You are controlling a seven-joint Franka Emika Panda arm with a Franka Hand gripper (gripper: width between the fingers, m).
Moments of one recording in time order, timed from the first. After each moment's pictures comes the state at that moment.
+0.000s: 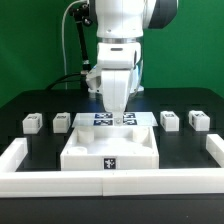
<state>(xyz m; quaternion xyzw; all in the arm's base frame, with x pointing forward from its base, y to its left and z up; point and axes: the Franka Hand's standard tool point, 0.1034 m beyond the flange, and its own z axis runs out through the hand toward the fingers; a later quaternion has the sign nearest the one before) 0.428 -0.014 0.040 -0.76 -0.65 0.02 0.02</state>
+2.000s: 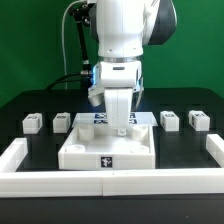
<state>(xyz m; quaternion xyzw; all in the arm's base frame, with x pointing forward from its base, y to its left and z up) 0.434 -0.011 0.011 -0.73 -0.68 0.01 0.02</state>
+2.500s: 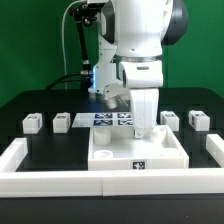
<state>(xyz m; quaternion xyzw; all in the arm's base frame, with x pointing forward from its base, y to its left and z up) 0.450 0.017 0.010 -0.70 -0.71 0.01 0.02</state>
